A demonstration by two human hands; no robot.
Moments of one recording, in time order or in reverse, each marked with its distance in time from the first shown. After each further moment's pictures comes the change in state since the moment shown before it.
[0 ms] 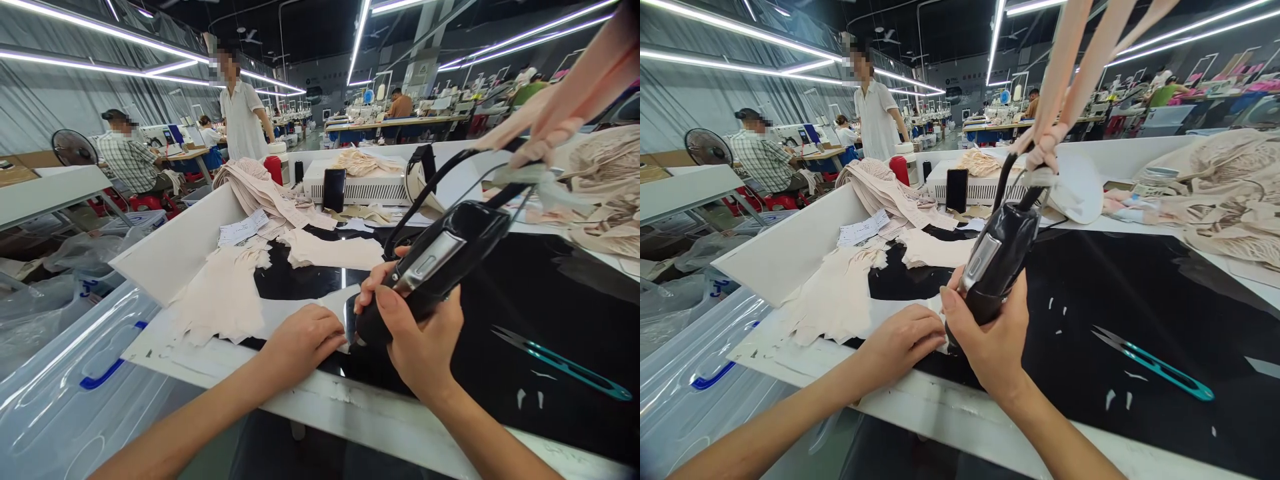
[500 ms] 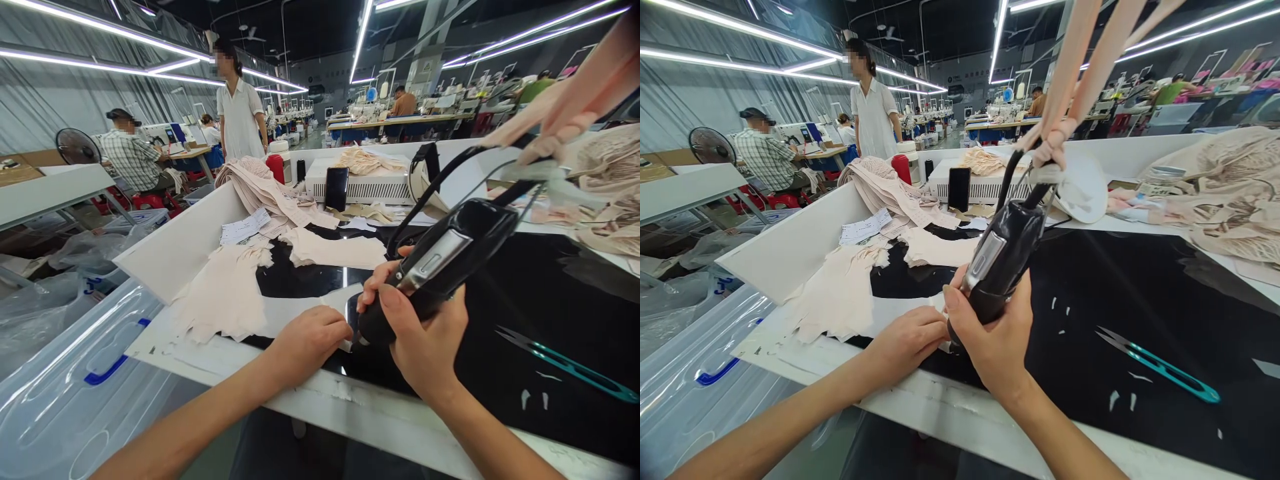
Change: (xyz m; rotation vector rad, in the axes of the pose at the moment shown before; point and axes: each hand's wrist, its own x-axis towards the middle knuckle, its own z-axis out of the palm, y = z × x) left_hand 0.003 -0.001 0.005 0.067 -0.038 0.106; right_hand -0.001 0.005 -0.002 0.032 0.007 -0.001
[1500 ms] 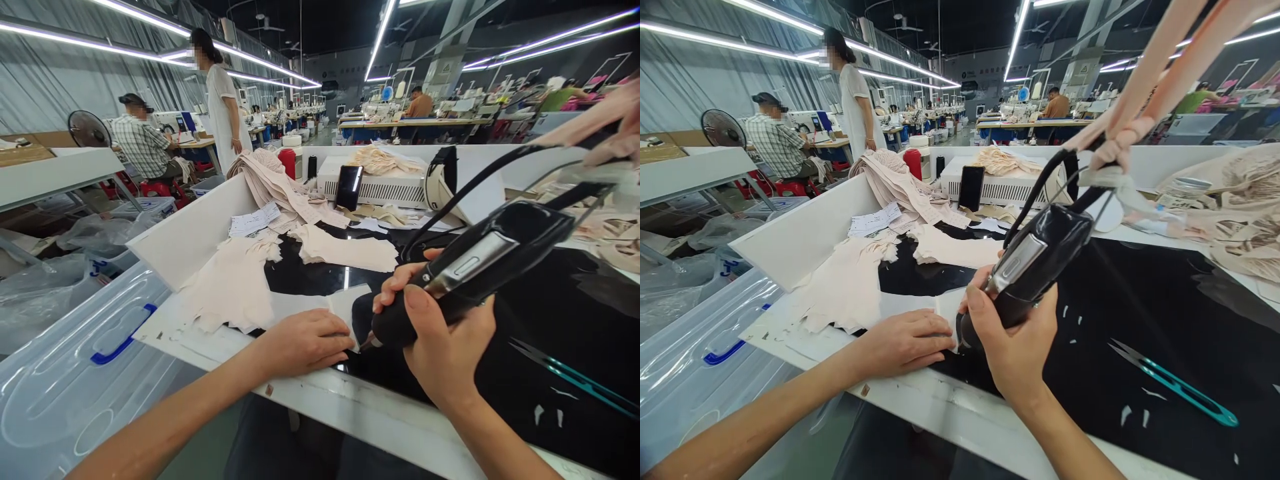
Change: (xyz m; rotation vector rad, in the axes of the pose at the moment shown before) left_hand -0.018 -0.021 -0.003 0.130 0.095 0.339; right_hand 0.002 -0.003 -0.004 0.039 -0.009 0.027
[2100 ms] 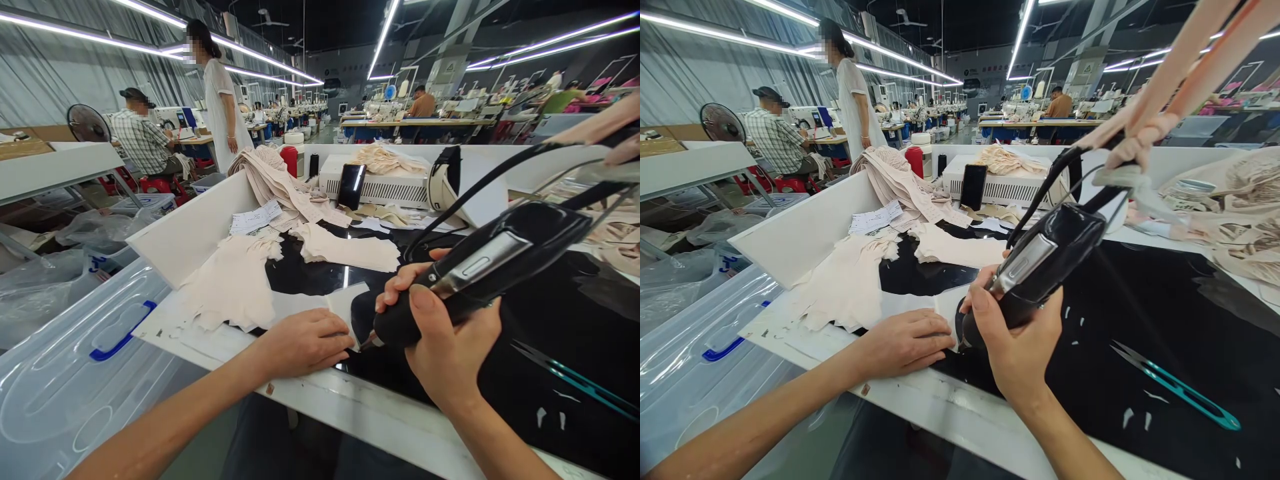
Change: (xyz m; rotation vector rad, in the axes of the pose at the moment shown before) left_hand -0.004 0.002 0.005 0.027 -0.024 -0.033; right_hand 0.001 -0.002 0.005 0.018 0.045 0.010
